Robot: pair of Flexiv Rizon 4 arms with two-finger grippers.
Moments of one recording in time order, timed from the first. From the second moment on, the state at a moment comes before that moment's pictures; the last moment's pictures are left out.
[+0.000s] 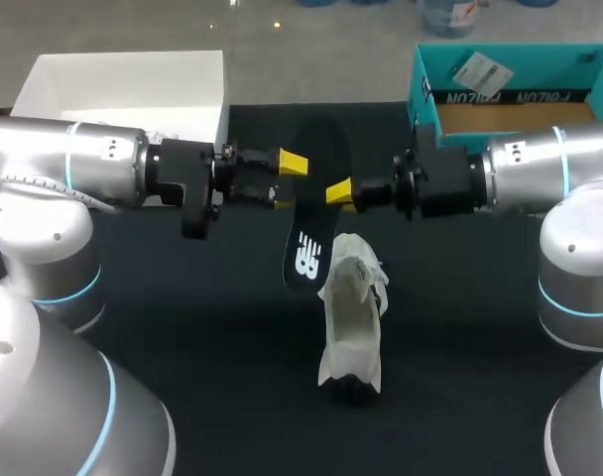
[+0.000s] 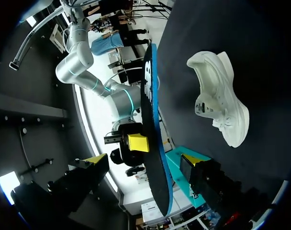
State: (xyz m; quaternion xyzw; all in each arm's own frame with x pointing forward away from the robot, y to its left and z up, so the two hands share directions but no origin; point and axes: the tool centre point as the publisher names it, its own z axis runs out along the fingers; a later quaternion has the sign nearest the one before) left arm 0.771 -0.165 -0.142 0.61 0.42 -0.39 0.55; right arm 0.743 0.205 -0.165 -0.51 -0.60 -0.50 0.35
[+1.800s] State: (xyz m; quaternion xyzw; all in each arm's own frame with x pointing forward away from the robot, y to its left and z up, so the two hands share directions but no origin) left arm 0.783 -0.137 -0.167 0.59 0.51 -0.38 0.50; right arm 0.714 0.148 -0.152 -0.46 -0.73 -0.45 0.24
